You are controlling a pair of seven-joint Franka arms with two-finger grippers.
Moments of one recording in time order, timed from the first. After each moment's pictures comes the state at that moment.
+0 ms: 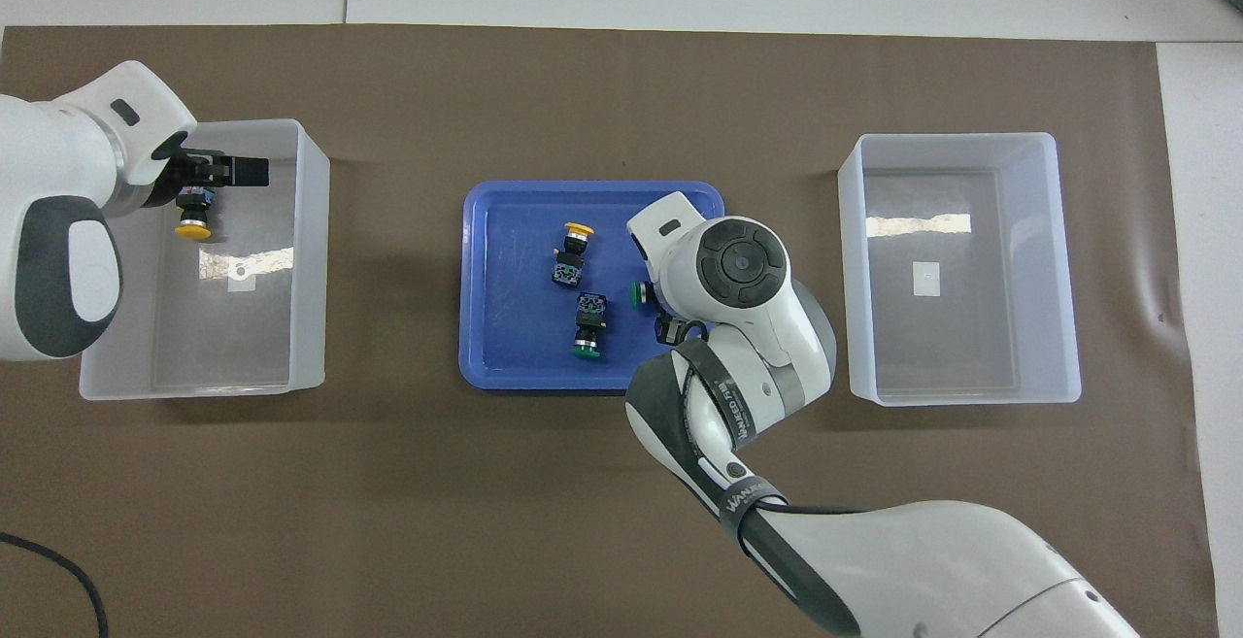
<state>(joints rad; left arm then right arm) -0.09 0.16 0.01 -1.89 -0.01 2.38 0.09 0.55 0.41 -0.04 -1.85 0.04 2.37 -0.83</state>
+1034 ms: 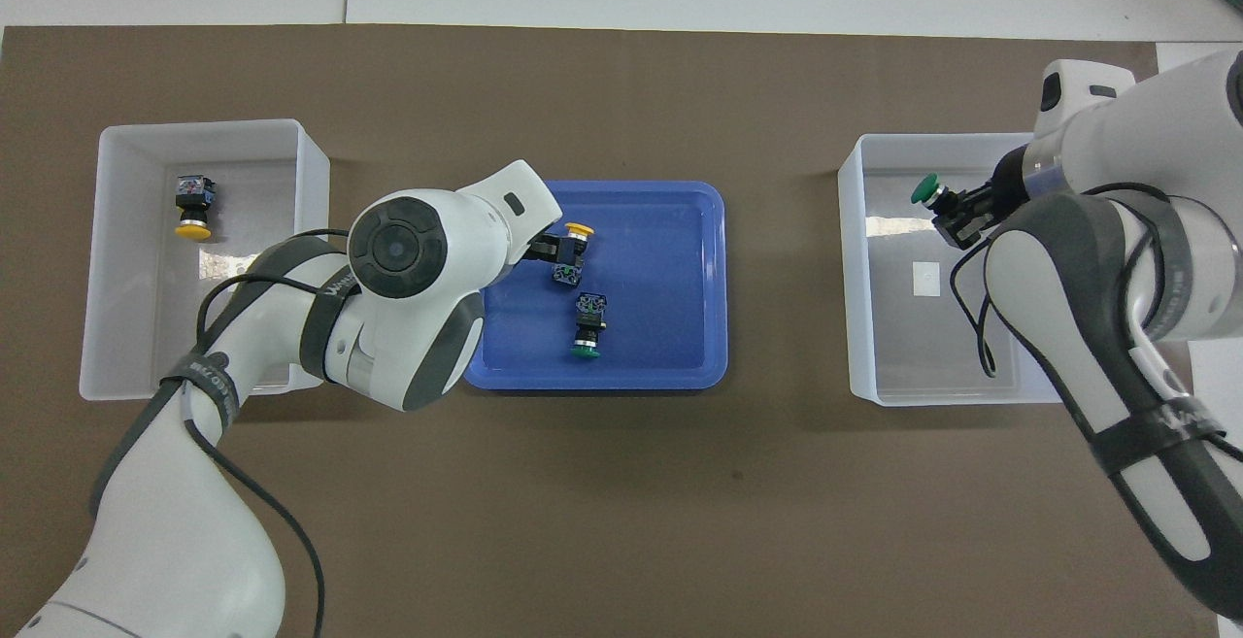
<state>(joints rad) -0.53 0.34 0.01 -1.91 -0.01 2.54 -0.28 0.07 0.19 -0.06 -1.81 0.04 2.06 -0.61</state>
